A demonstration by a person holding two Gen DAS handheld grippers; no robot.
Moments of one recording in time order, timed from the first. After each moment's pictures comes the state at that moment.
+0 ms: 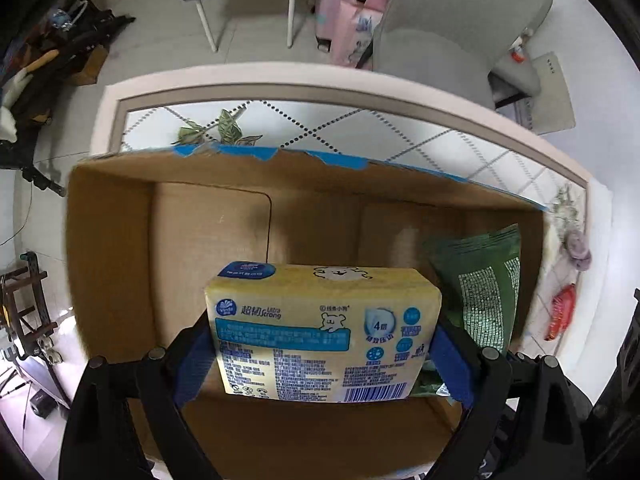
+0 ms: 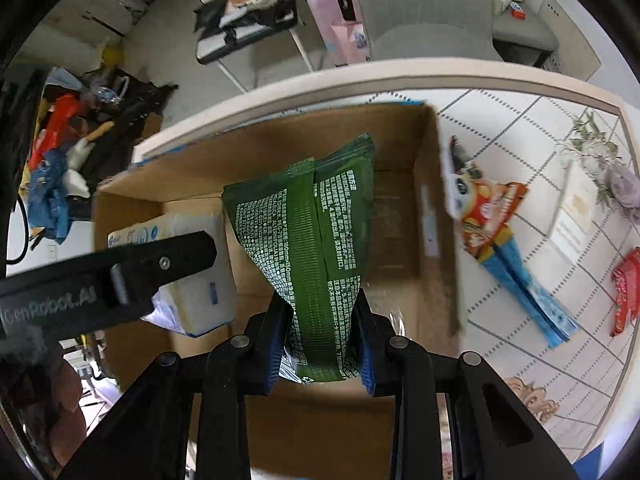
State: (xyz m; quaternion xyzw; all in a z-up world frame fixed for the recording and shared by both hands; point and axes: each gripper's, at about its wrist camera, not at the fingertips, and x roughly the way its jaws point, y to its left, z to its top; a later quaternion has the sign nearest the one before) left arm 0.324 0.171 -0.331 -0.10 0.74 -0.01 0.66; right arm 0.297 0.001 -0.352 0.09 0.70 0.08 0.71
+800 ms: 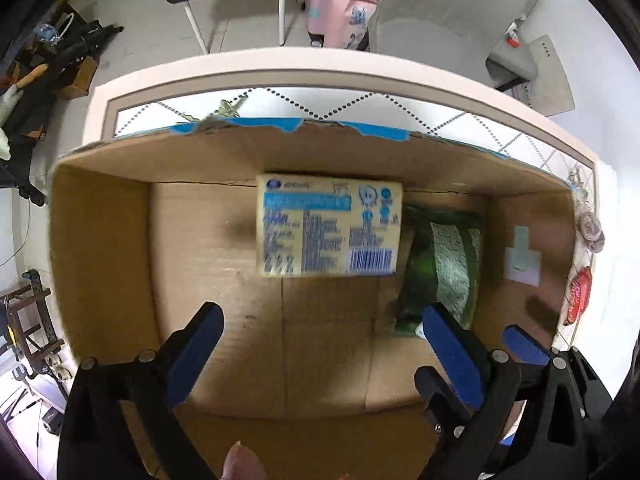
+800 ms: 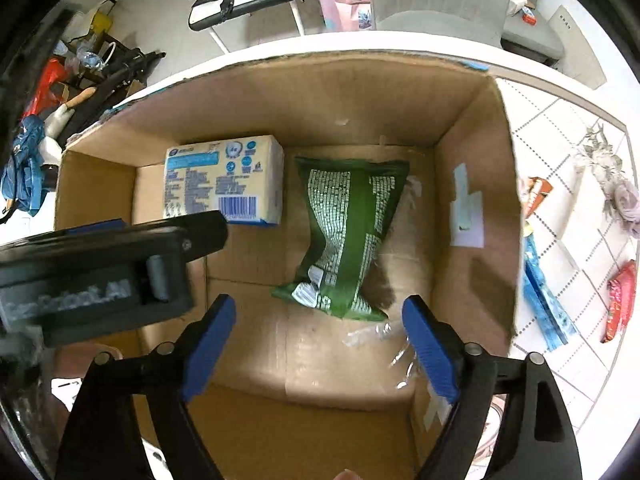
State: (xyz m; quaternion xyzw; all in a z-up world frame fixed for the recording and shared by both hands) left arm 0.287 0.176 -0.326 -0.07 0.74 -0.03 0.67; right arm 0.288 0.044 -0.366 0.02 0.72 0.07 0.69
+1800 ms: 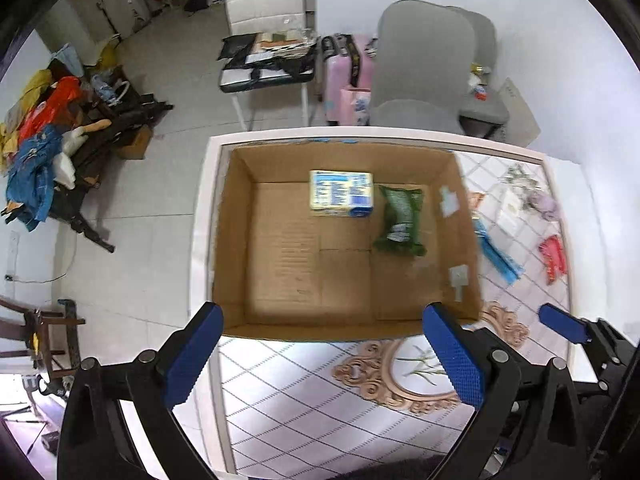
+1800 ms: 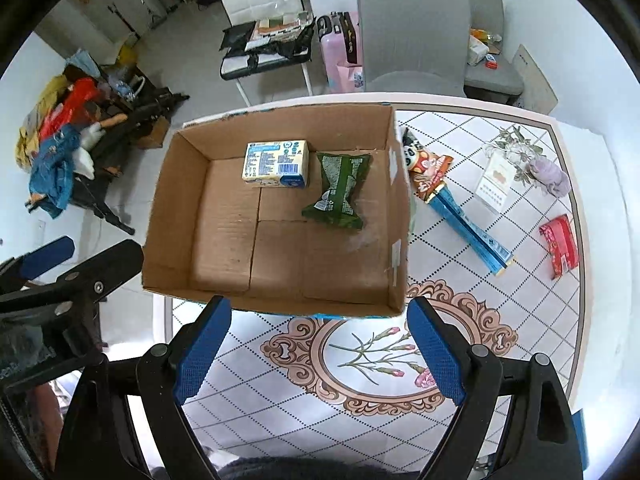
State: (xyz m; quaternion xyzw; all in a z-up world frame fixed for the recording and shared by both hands) left arm 0.136 0.184 -0.156 -0.03 0.61 0.00 0.79; right arm 0.135 -0.005 -0.191 0.05 0.63 0.08 0.77
